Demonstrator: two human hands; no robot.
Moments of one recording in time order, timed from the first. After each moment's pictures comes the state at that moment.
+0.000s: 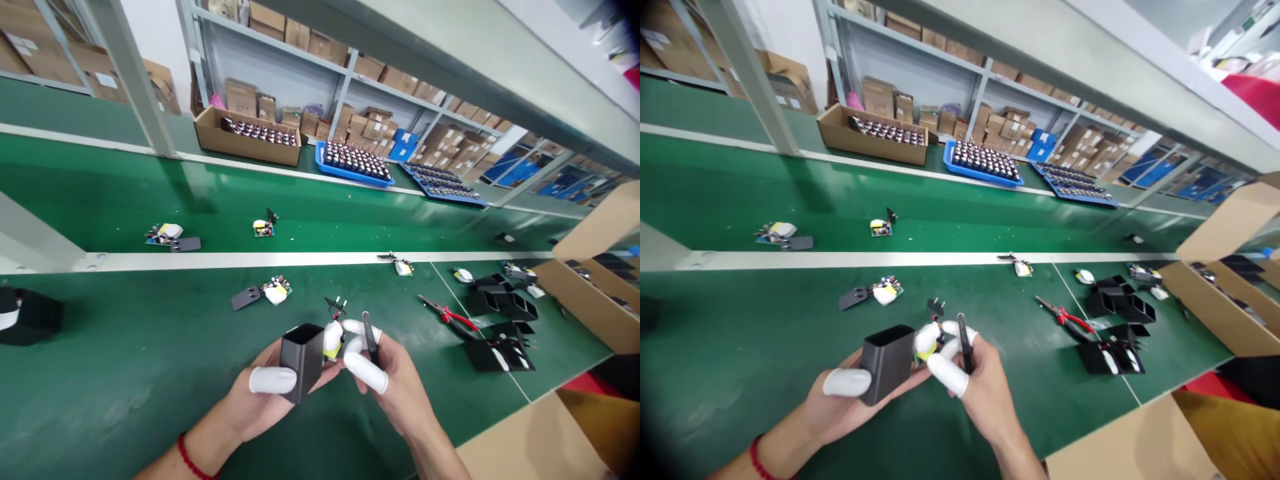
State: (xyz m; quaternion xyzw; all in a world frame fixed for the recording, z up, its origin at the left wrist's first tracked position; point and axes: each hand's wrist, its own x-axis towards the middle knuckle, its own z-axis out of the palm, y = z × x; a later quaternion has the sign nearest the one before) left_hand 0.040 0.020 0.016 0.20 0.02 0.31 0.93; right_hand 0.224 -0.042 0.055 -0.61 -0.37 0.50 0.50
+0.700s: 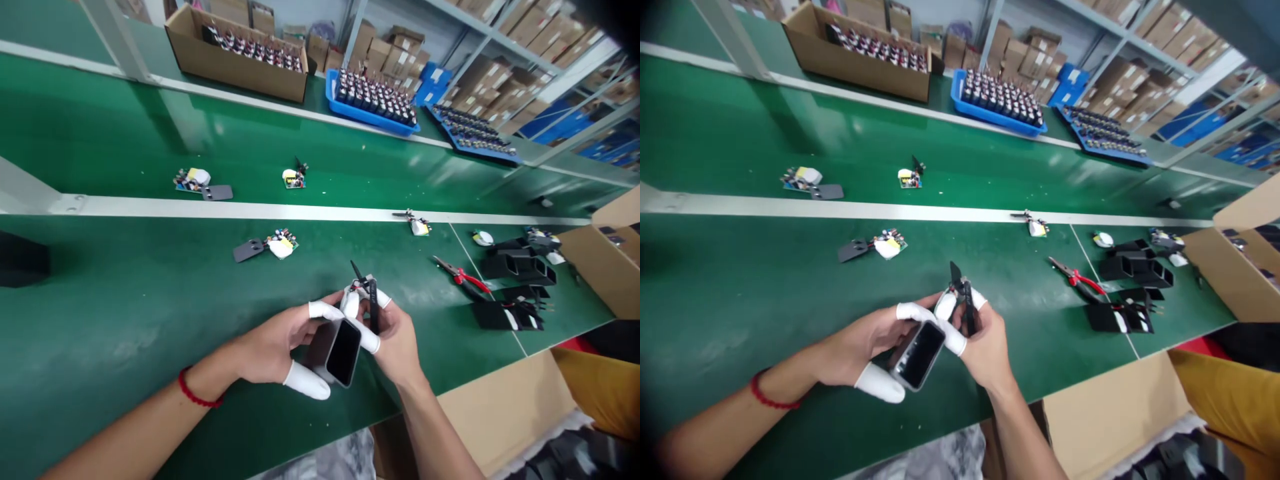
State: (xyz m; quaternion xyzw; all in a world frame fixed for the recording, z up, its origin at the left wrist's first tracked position) left_hand 0.035 0.032 0.017 0.50 0.15 0.12 0.84; right_hand 0.228 -0.056 0.009 -0.63 -0.34 0.43 0.55
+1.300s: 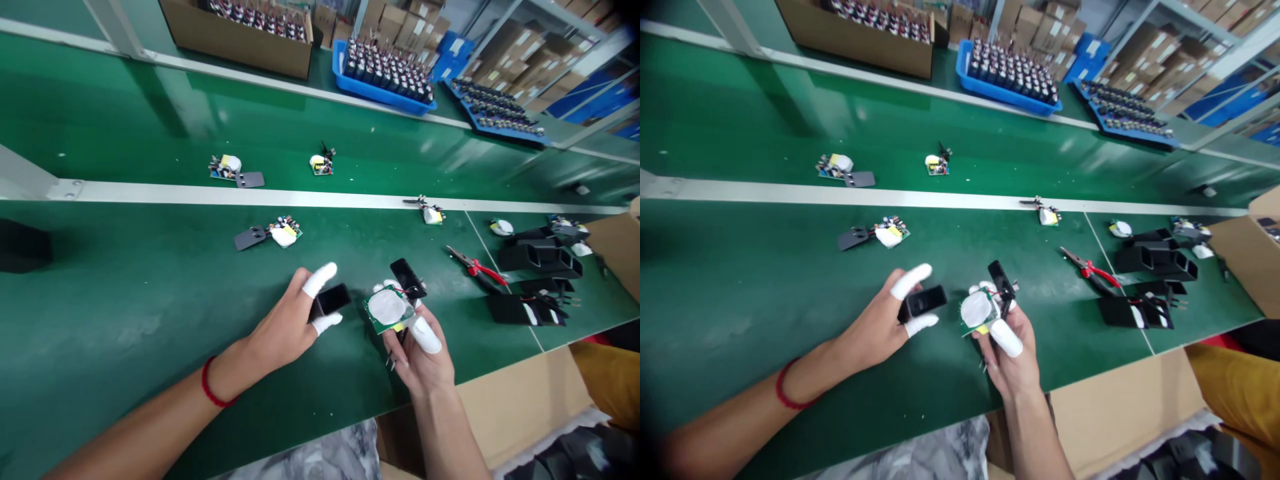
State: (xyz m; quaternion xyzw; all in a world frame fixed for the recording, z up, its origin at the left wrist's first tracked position) left_hand 0.050 0.016 -0.012 0.78 0.36 0.20 0.47; right_hand 0.237 -0.073 0.011 -0.52 -0.19 0.49 0.68
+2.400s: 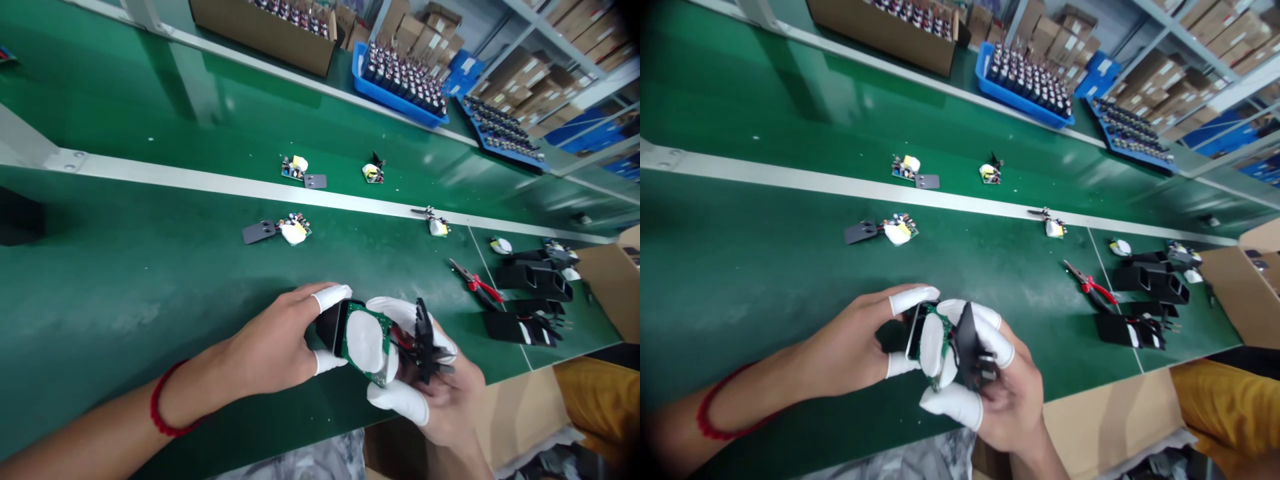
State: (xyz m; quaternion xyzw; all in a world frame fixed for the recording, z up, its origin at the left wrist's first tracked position) left_hand 0.030 0.016 0.023 0.76 0.30 0.23 0.53; right_hand 0.226 -0.085 0.044 -0.52 -0.59 0.35 0.52
